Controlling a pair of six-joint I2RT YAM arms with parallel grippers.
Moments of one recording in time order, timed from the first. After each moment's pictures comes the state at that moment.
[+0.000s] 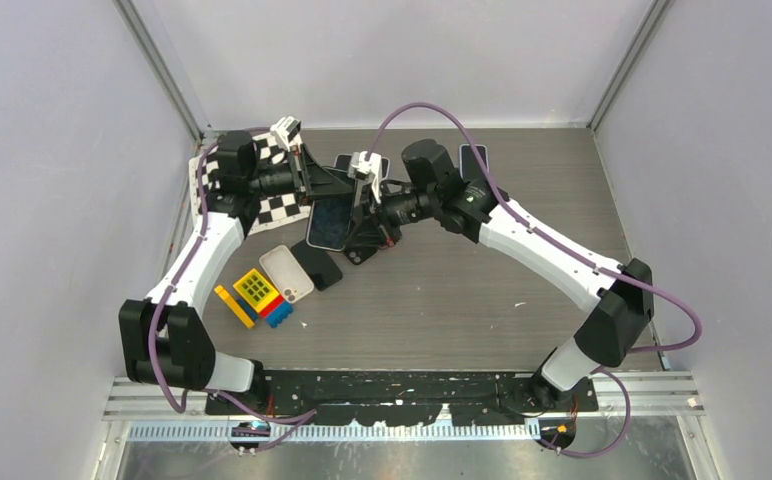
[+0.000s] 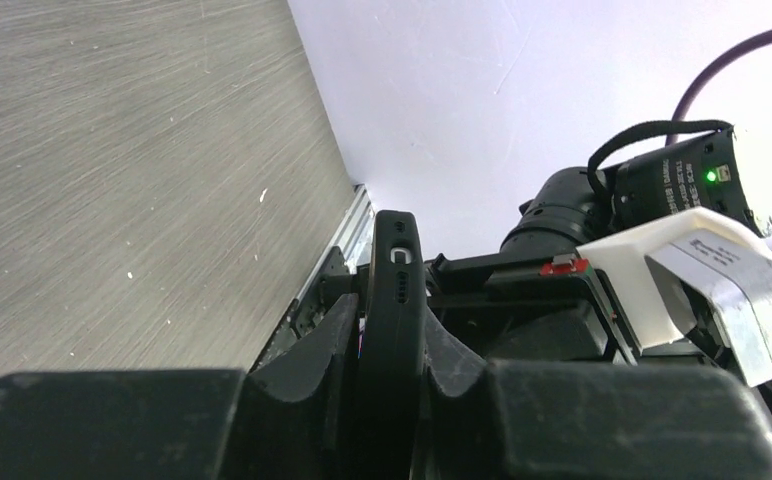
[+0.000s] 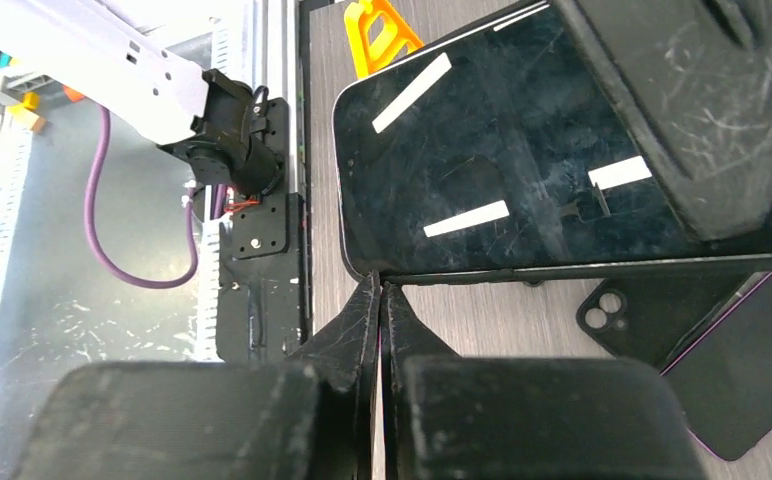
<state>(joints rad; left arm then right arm) -0.14 1.39 1.15 -0.01 1.13 -0.97 0.79 1.59 1.50 -0.42 -0.74 -0.05</state>
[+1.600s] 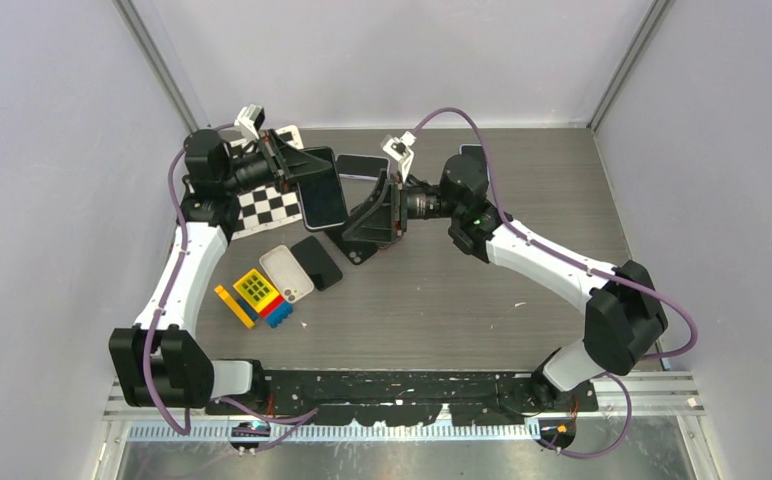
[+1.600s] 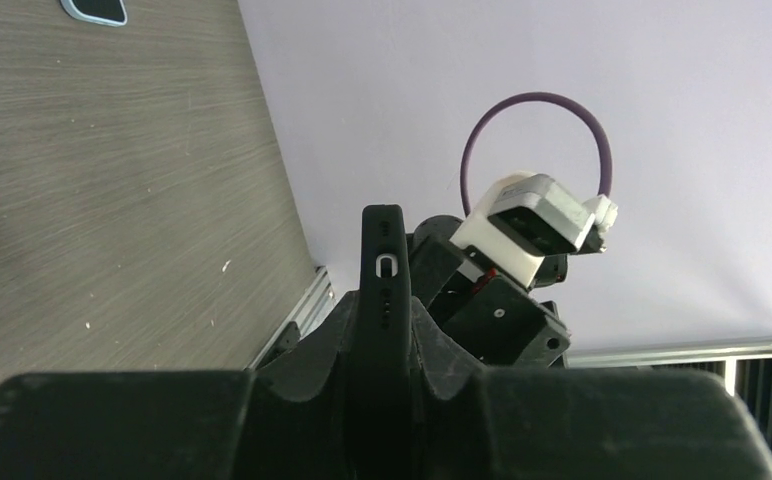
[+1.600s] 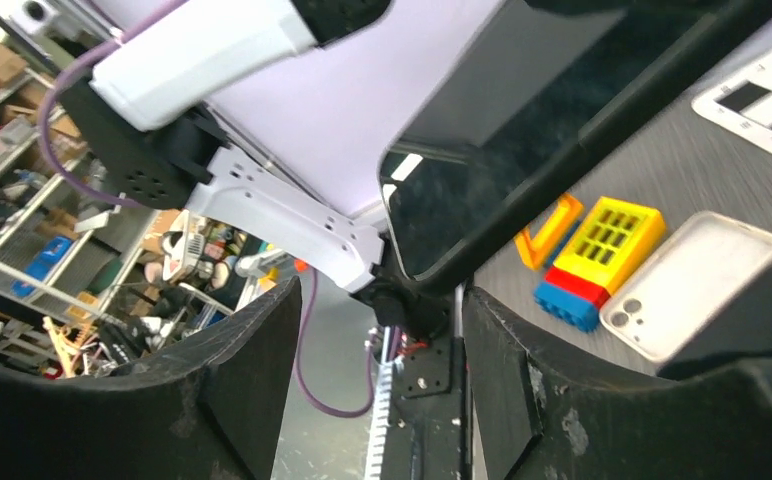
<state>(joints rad) -0.03 1.29 1.15 0.08 1.03 -1.20 0.70 1.51 1.14 0.47 -0.93 0.71</state>
